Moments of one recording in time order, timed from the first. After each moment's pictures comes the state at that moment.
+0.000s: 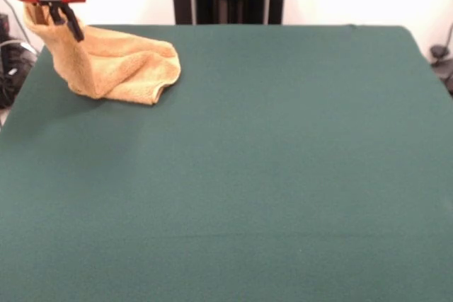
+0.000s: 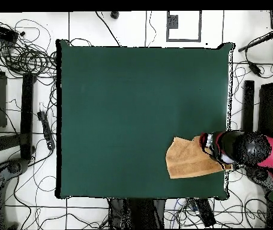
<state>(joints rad) -0.98 -0.67 0.54 1.66 -0.52 0.86 1.71</state>
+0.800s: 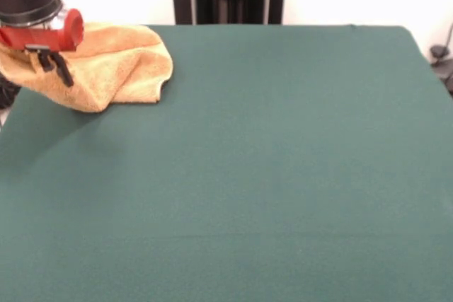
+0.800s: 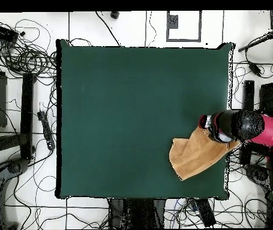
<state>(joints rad) -0.87 -0.52 0.48 1.42 -0.52 0.91 1.71</state>
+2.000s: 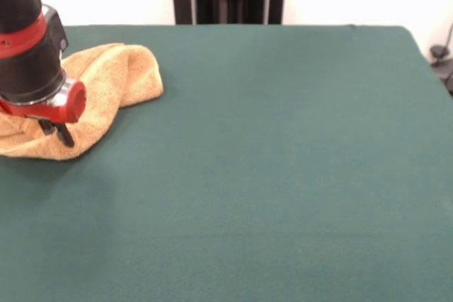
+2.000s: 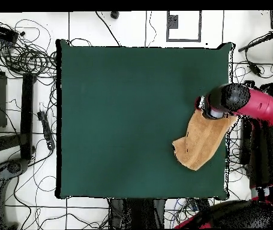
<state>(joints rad) -0.71 -0.29 0.40 1.04 -0.50 1.06 1.71</state>
